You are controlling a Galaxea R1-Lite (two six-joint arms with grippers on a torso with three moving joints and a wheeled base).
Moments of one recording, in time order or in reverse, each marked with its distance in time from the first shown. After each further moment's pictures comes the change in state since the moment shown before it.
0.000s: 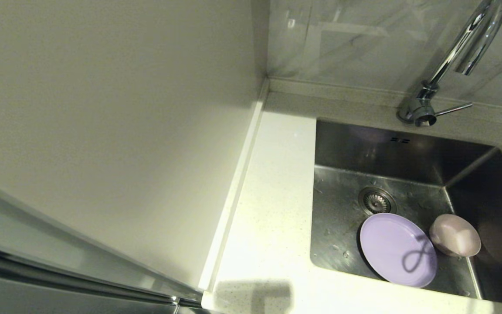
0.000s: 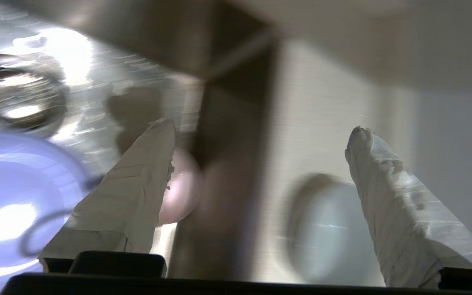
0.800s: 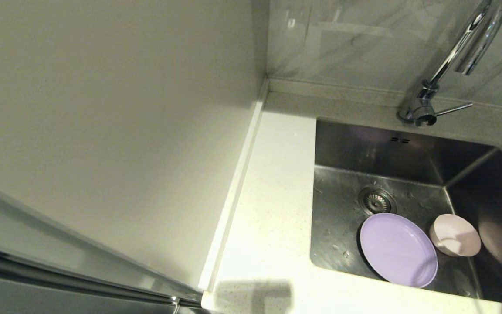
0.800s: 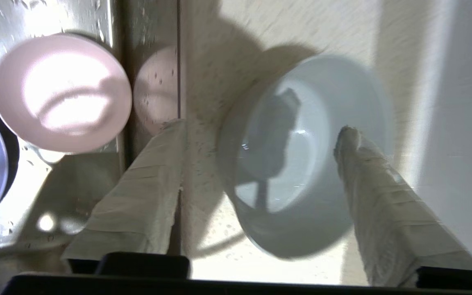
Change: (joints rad) left arm 0.000 0.000 0.000 0.001 0.001 0.000; right arm -0.325 0.205 -0.194 0.289 0.064 -0.011
